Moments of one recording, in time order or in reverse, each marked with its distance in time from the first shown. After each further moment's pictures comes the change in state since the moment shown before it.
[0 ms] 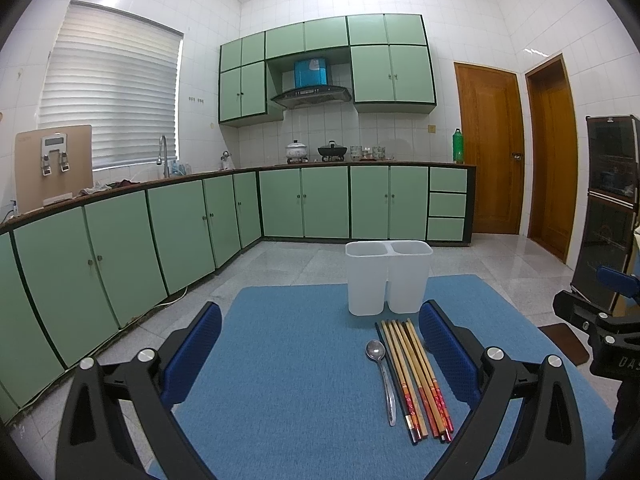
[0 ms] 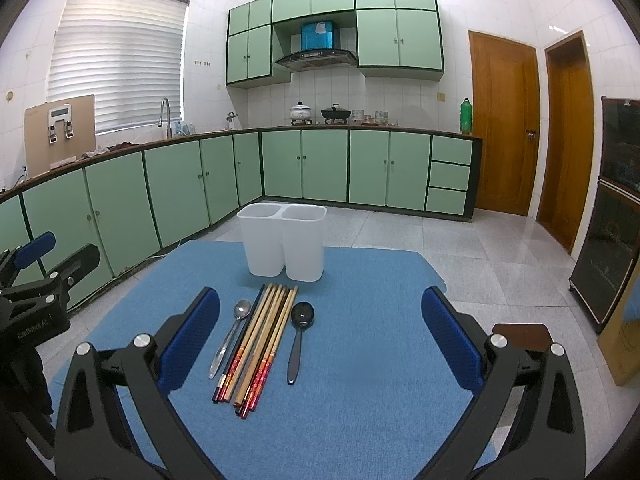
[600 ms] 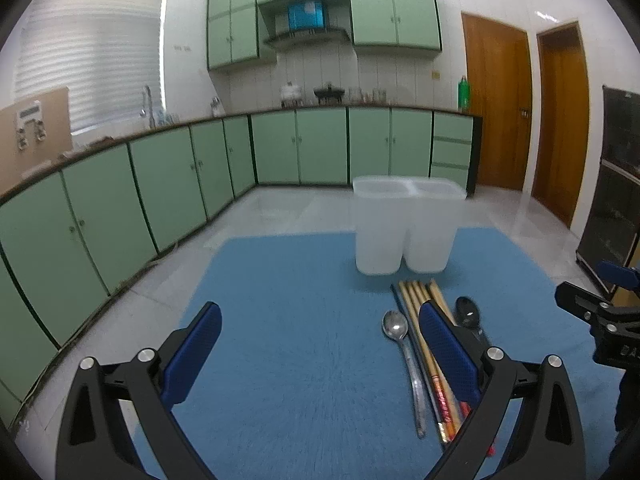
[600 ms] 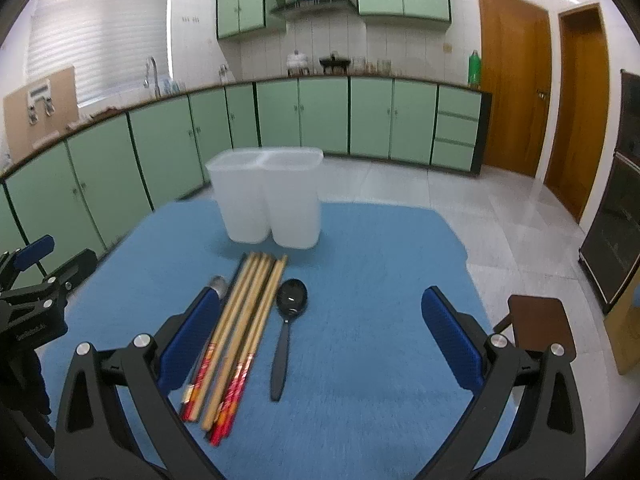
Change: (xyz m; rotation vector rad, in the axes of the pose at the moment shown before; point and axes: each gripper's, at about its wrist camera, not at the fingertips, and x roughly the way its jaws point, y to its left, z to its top) left arm 0.116 0.005 -0.019 0.010 0.239 -0.017; right arm 0.122 -0.006 -0.007 0.019 0.236 0.002
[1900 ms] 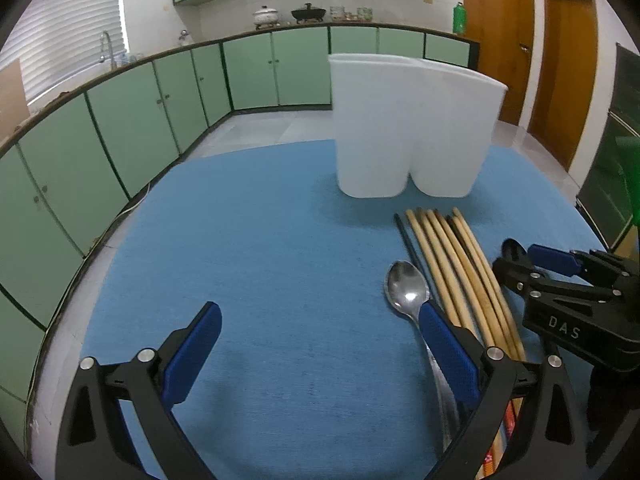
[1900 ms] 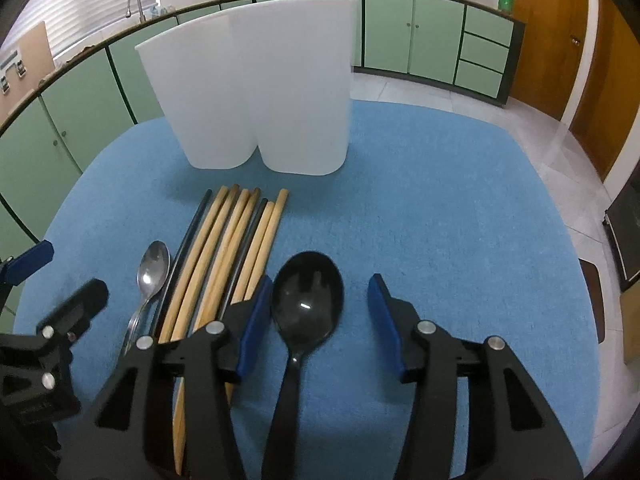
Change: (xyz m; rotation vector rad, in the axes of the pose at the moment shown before) left arm 0.114 -0.024 -0.015 0.046 0.282 -0.057; right arm 0.129 0.023 0.001 -0.006 0.293 0.043
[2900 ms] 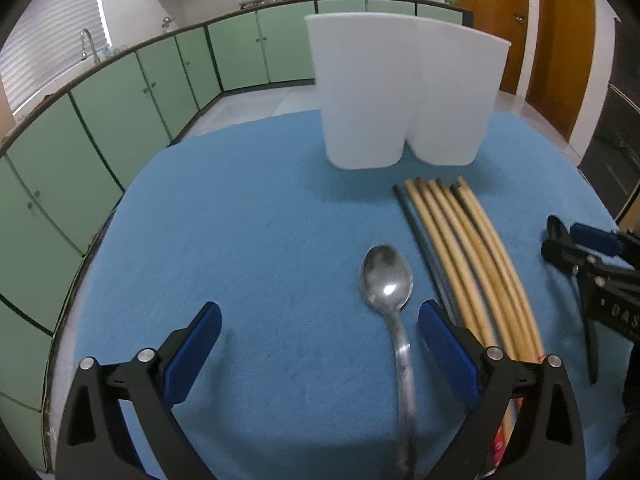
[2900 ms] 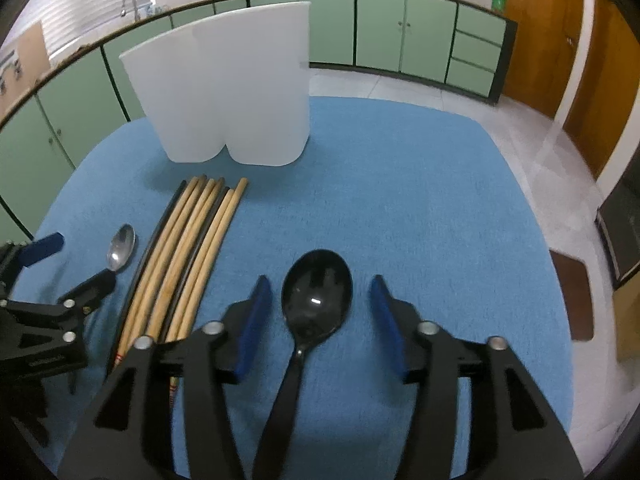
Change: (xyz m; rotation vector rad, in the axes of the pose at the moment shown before) left arm 0.026 -0.011 0.006 0.055 0.096 0.006; right arm -0.015 -0.031 -0.005 0.034 0.024 -0.016
